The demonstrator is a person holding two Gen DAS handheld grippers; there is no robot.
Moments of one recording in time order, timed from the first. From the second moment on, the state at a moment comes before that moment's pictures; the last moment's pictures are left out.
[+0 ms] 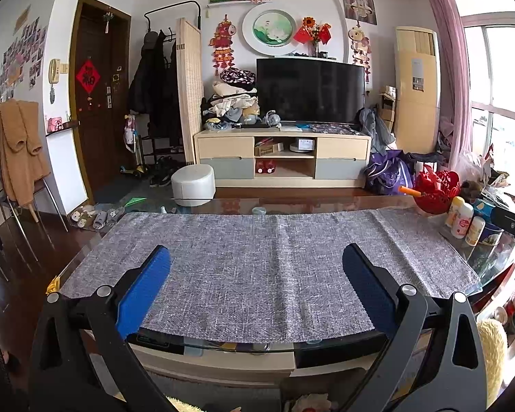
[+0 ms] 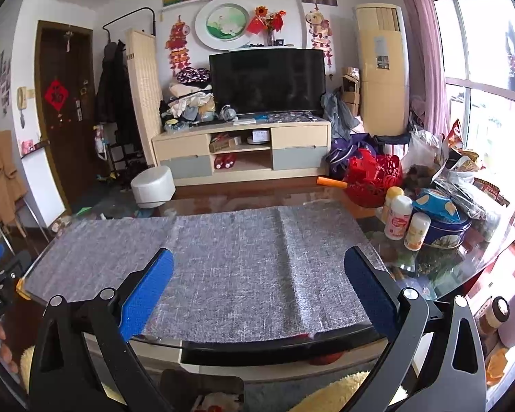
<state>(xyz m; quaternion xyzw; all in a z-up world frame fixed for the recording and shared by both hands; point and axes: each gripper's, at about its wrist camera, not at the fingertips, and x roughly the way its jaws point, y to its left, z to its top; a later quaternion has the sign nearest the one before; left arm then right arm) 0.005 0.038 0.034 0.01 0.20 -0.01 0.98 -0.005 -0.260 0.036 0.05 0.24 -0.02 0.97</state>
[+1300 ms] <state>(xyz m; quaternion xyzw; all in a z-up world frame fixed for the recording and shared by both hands) 0.000 0.030 0.052 0.03 0.19 0.03 0.98 -0.001 -0.256 0.038 0.05 0.24 -0.02 0.97</state>
